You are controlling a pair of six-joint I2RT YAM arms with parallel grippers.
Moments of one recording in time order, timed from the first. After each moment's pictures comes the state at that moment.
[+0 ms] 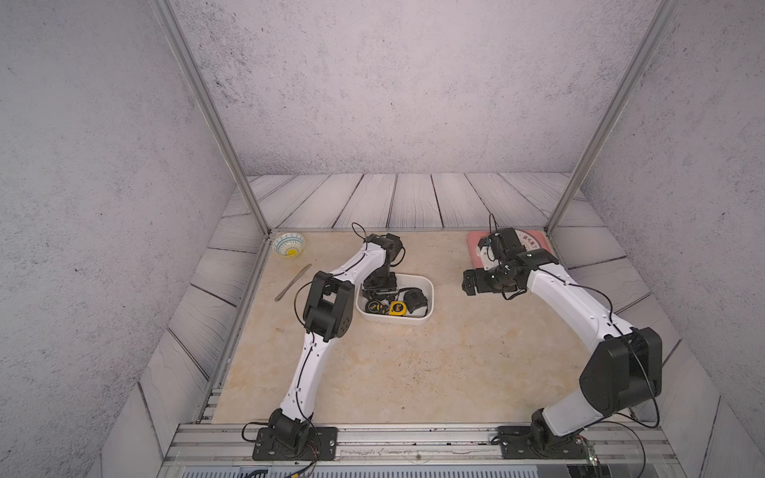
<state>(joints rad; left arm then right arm) -0.49 2.43 2.13 -1.27 -0.03 -0.56 0.31 1.56 1.37 -0.90 -0.09 0.15</state>
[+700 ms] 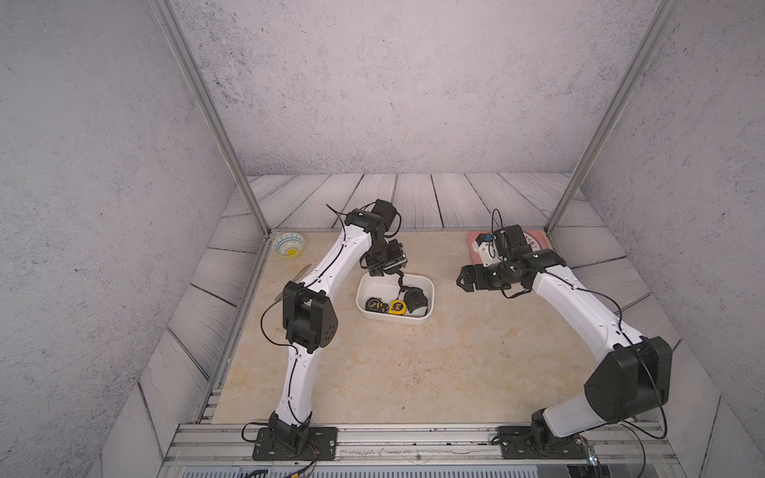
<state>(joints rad) -0.49 2.19 2.25 -1.27 0.29 -0.78 0.31 1.48 1.36 -0.84 -0.25 0.17</state>
